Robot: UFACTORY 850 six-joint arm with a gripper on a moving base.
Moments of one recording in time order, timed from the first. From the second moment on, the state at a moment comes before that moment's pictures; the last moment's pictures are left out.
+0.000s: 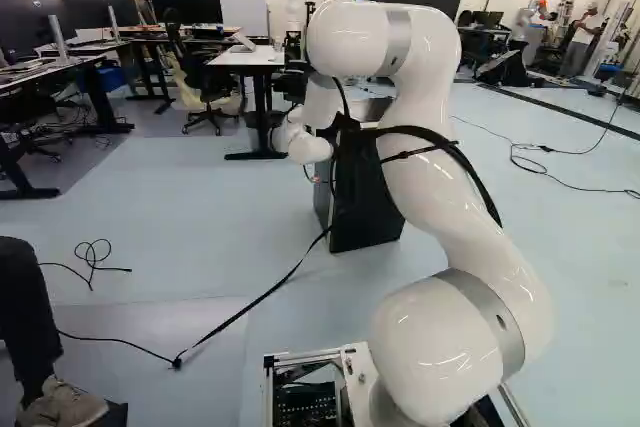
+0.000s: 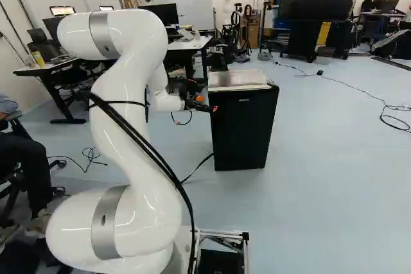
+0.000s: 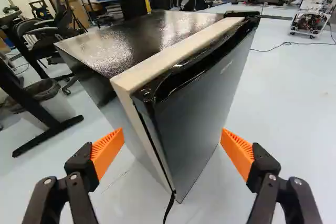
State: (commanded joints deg) arm 13.4 -41.8 -62.6 62.4 56.9 -13.8
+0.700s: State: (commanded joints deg) arm 12.8 -42.6 -63.8 63.8 56.9 -13.8
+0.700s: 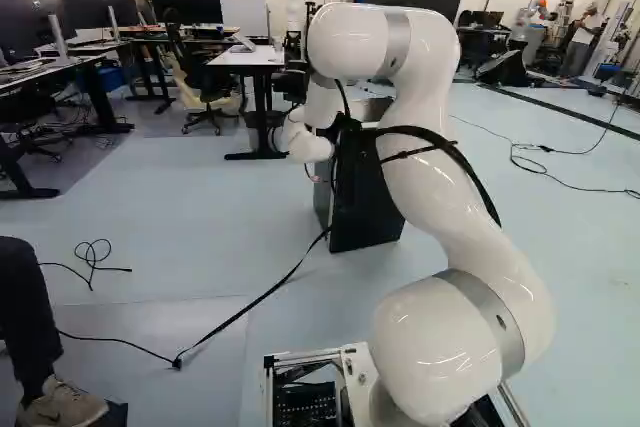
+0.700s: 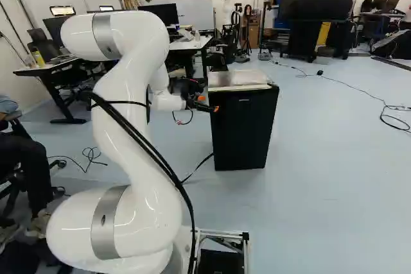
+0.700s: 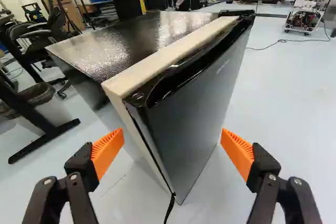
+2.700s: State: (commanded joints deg) arm 6.7 -33.5 -48.7 84.7 56.9 -13.8
